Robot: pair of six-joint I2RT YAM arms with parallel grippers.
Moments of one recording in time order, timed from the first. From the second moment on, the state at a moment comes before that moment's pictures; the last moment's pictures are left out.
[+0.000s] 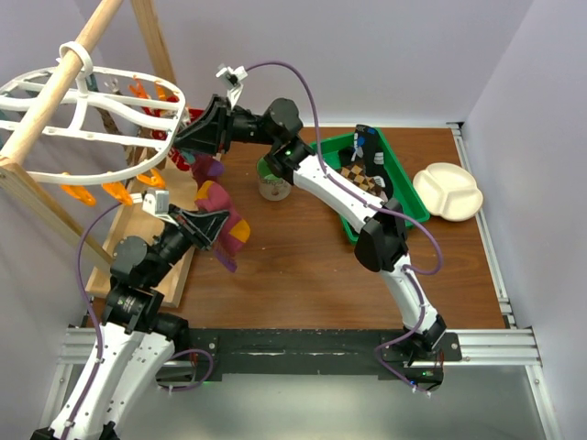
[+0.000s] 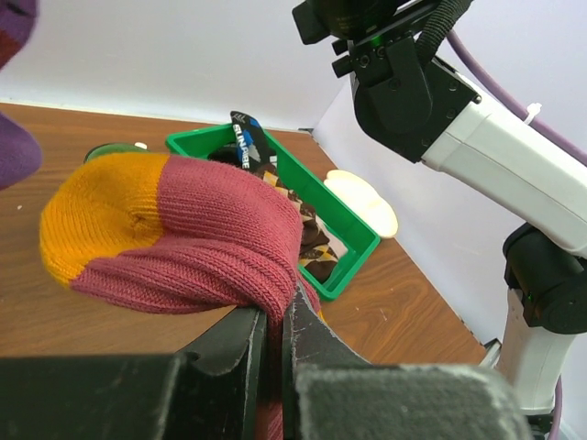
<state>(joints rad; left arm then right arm) -0.30 0.43 0.59 -0.06 0.29 -0.57 0.81 2.32 2.35 0.54 -0.85 0.87</state>
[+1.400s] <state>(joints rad) -0.50 0.51 0.54 0.24 0.24 -0.55 0.77 1.22 1.33 0.02 0.05 0.42</state>
